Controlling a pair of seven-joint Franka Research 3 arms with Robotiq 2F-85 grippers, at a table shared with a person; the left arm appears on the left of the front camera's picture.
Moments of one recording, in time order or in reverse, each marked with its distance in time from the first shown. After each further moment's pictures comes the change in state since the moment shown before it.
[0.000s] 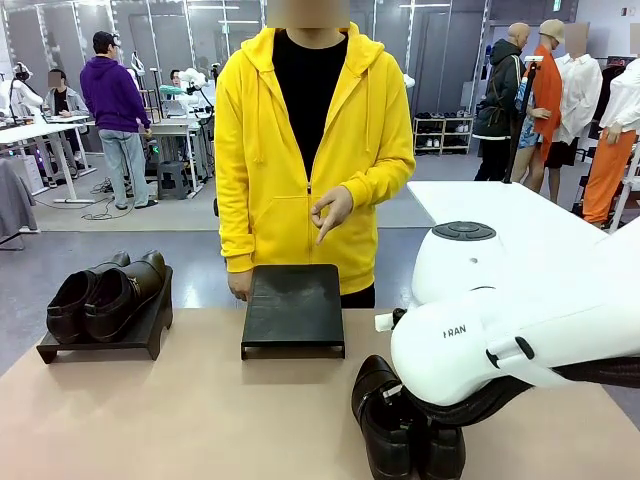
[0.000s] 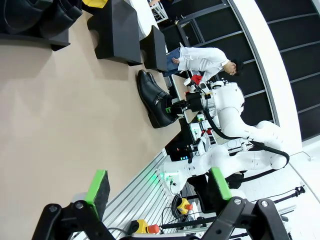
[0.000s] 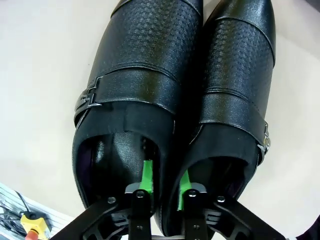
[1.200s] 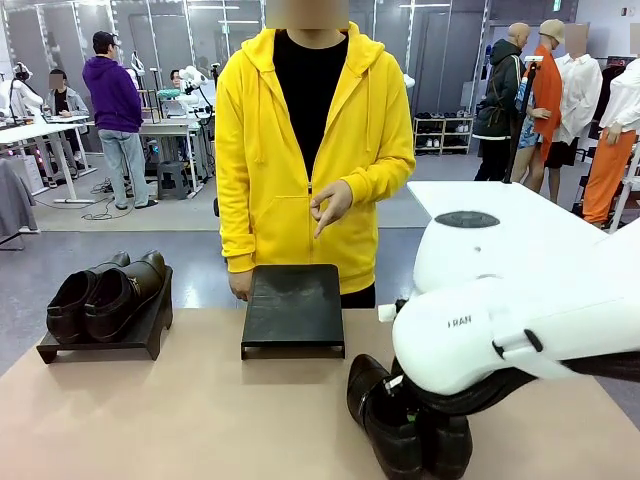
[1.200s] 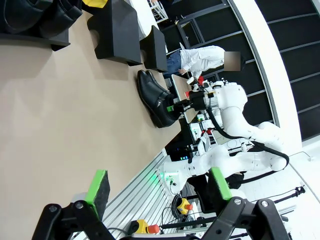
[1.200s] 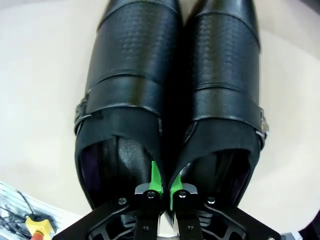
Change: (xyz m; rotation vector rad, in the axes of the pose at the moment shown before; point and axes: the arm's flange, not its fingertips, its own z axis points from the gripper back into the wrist) left arm 0.000 0.000 0.000 0.000 0.000 0.000; right arm 0.001 -0.001 0.020 -0.005 -0.011 -0.031
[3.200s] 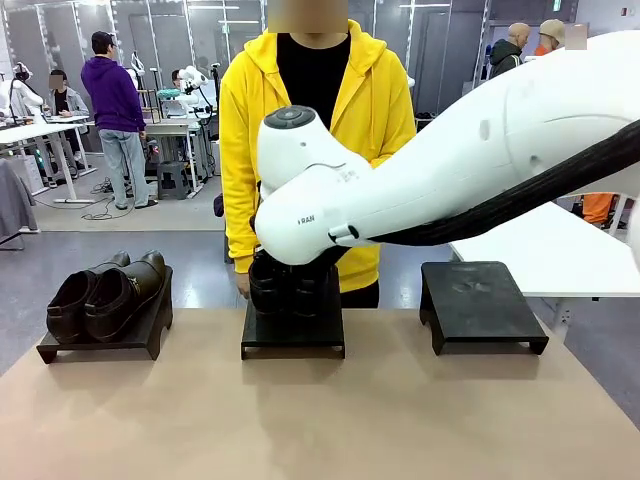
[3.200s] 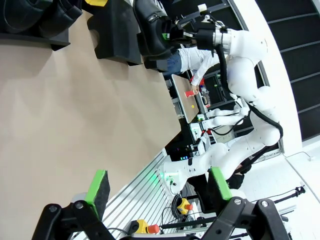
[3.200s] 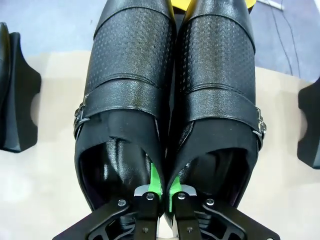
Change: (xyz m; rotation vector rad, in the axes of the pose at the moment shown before) left arm 0.000 0.000 0.000 0.001 0.000 0.000; right arm 0.234 0.170 0.071 -0.004 -0.321 -0.127
